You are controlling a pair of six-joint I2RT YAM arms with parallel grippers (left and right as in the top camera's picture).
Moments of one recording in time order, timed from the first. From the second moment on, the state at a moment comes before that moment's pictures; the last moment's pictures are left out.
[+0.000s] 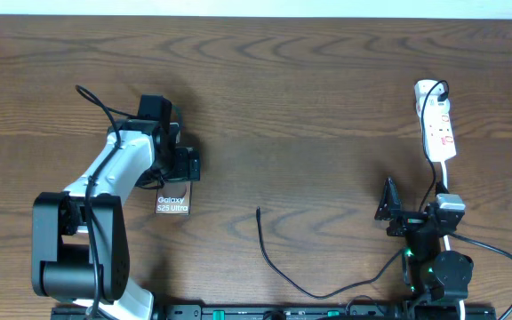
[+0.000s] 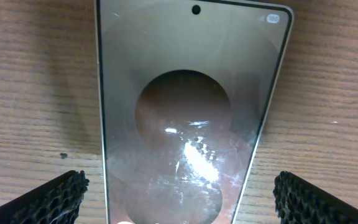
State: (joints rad) left arm -0.07 1.75 1.05 -0.79 0.05 -0.14; right arm -0.01 0.01 0.01 -0.07 0.00 0.17
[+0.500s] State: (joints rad) left arm -0.08 1.75 1.05 -0.79 0.04 -0.14; right arm -0.01 0.01 0.01 -0.07 0.00 0.17
